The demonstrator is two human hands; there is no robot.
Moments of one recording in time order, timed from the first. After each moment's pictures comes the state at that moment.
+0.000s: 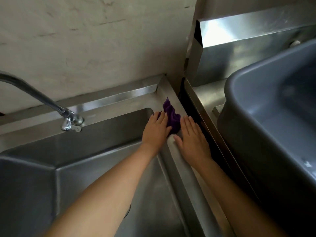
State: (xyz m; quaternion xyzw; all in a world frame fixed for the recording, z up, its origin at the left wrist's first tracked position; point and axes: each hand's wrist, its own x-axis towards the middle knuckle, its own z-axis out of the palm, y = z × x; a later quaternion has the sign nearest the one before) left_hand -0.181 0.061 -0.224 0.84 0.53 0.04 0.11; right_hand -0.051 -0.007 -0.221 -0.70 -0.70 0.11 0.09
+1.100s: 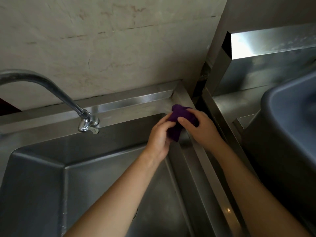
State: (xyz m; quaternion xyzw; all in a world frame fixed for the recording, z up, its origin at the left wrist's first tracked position) left_hand -0.207 0.052 -0.173 0.26 0.41 0.46 0.74; right_hand -0.076 0.043 -0.156 -0.65 -0.57 0.37 0.35
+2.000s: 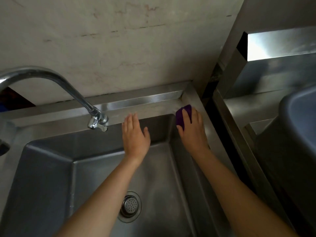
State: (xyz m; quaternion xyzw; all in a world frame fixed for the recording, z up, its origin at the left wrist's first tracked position) left_hand -0.289 0.056 -0.217 0.62 0.74 0.22 0.14; right_hand -0.112 0.068 -0.218 -0.70 -0.69 0.09 0.16
